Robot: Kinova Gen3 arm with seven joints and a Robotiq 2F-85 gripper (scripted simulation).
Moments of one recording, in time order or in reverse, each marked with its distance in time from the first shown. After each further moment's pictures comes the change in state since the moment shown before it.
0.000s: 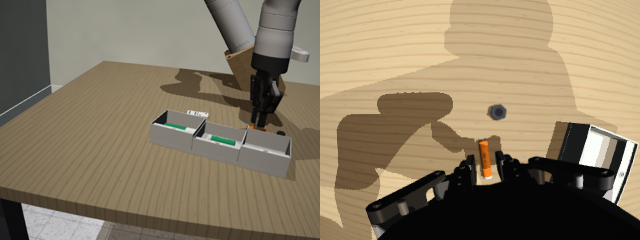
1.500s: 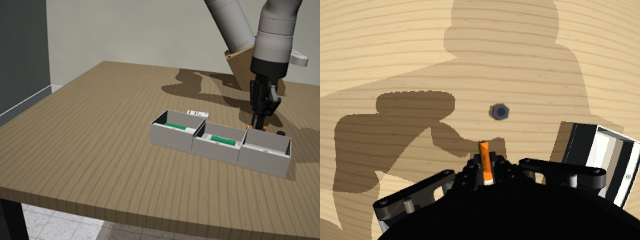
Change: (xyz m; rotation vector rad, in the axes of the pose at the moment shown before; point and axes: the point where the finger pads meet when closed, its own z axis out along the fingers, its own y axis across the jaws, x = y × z) arm 0.000 -0.001 0.009 0.003 -0.001 0.000
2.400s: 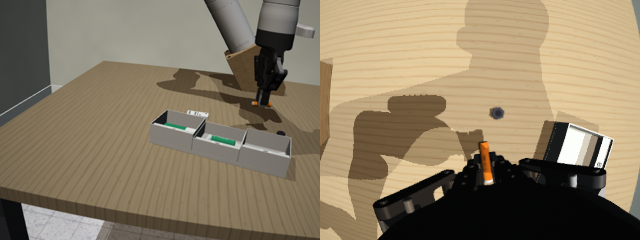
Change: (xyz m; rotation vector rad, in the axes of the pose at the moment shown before) arm 0.001 -0.003 -0.056 0.010 -0.001 -0.004
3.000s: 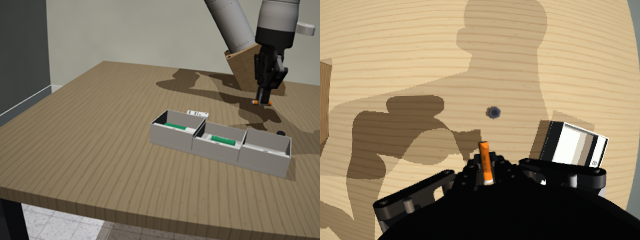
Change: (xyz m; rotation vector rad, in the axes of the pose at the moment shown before) arm -0.002 0.004 -0.004 -0.009 0.001 0.000
